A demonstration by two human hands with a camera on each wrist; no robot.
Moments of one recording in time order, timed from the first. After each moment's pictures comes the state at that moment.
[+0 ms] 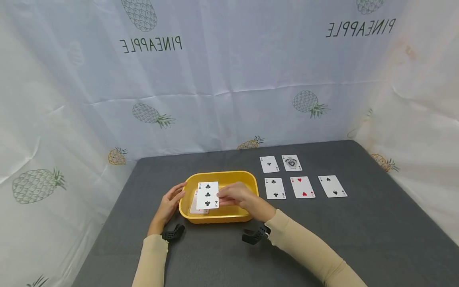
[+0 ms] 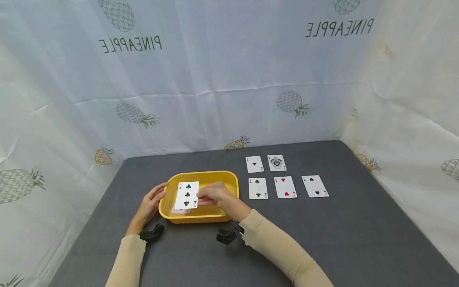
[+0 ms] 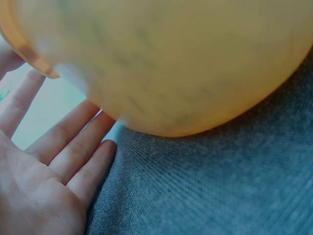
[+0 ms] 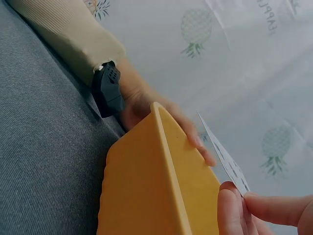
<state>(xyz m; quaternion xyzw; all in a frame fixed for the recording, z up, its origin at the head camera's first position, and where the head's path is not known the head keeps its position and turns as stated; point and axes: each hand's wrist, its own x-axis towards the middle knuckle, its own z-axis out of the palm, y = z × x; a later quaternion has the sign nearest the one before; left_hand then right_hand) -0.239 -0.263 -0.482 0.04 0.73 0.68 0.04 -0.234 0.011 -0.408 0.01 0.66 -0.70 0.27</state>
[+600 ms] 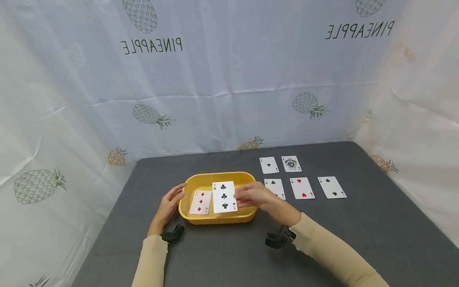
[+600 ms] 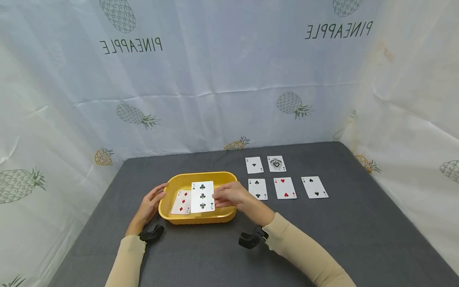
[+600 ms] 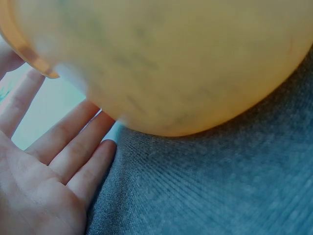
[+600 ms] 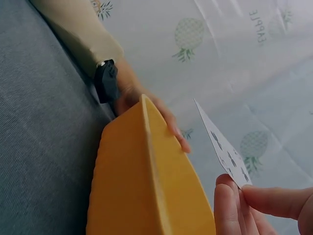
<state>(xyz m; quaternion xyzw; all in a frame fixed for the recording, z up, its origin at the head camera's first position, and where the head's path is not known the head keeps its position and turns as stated) -0.237 -0.263 -0.481 0.05 0.73 0.68 0.04 -0.225 0.062 -0.396 0.00 0.69 -0.67 0.28</state>
